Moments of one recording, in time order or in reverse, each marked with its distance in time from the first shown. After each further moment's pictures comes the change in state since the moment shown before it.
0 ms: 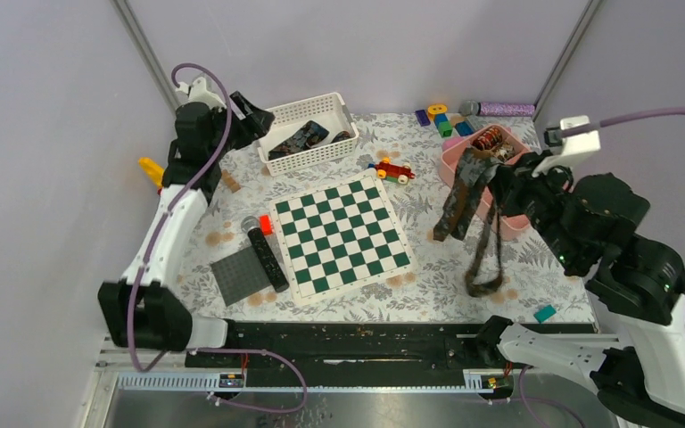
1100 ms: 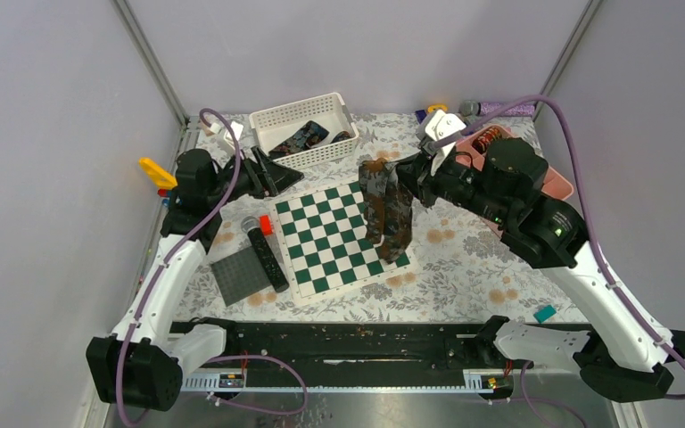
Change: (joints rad) left arm -0.081 -0.393 -0.379 0.103 0.526 -0.058; right arm -0.012 0.190 -0.164 0.404 -0.659 -0.361
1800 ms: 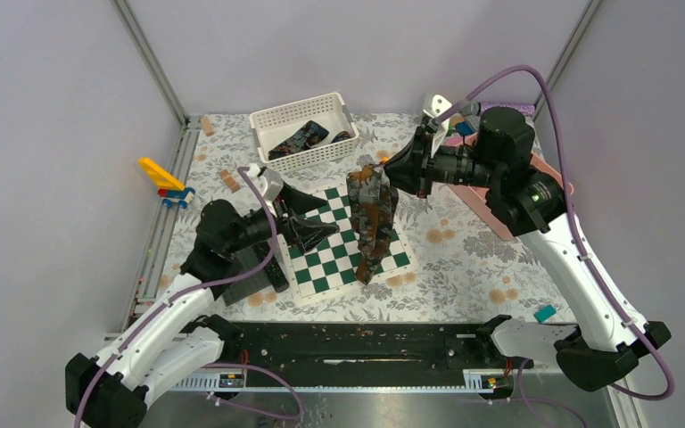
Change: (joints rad) left arm -0.372 -0.213 -0.264 0.333 -0.019 0.266; right arm -0.243 0.117 0.005 0.073 -0.619 0.112
